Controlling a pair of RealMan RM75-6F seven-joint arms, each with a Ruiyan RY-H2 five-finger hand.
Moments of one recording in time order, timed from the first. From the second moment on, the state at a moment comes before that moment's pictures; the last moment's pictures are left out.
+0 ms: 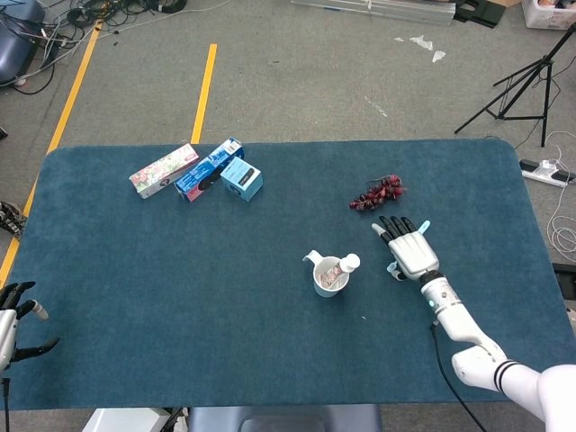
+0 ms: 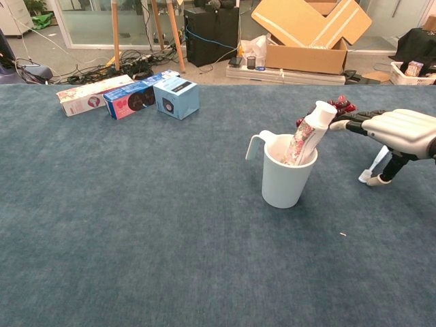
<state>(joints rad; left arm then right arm) -0.08 -1.02 -0.05 -1.70 1.32 1.37 0.06 0.62 -1.62 0.07 -0.93 -1.39 0.93 -0.14</state>
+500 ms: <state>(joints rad) -0.08 -1.02 -0.04 -1.70 1.32 1.37 0.06 0.64 -1.68 0.10 -0.89 -1.40 0.96 -0.12</state>
